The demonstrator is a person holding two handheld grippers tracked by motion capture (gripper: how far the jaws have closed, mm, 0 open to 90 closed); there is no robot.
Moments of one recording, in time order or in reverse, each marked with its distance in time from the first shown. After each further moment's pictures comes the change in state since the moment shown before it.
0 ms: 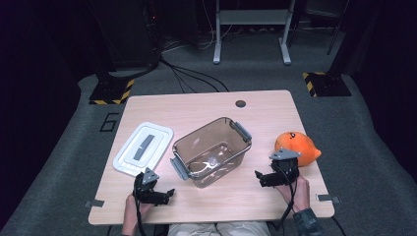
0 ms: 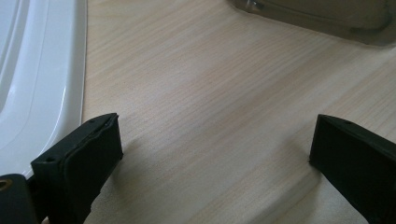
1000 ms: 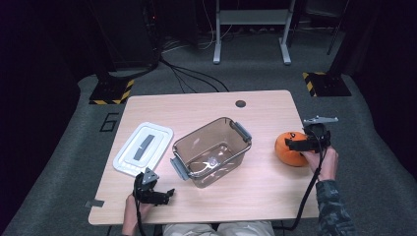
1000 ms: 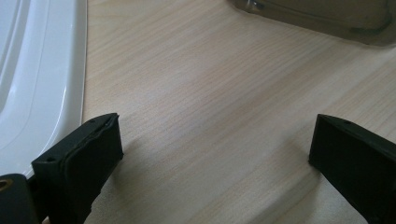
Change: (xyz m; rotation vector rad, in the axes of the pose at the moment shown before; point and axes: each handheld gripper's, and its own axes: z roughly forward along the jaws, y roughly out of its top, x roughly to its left) left arm -0.001 0.000 0.000 0.000 0.007 0.002; right arm -0.118 0.037 -0.015 0.037 -0.137 0.224
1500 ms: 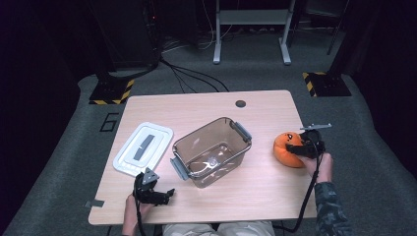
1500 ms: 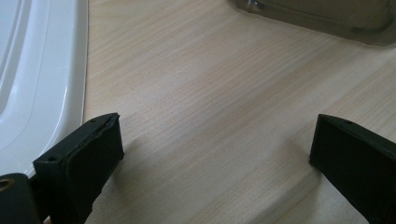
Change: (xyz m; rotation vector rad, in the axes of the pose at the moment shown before) left arm 0.000 0.001 -0.001 0.012 -0.001 0.004; right arm -0.008 -0.027 0.036 0.096 0.037 0.074
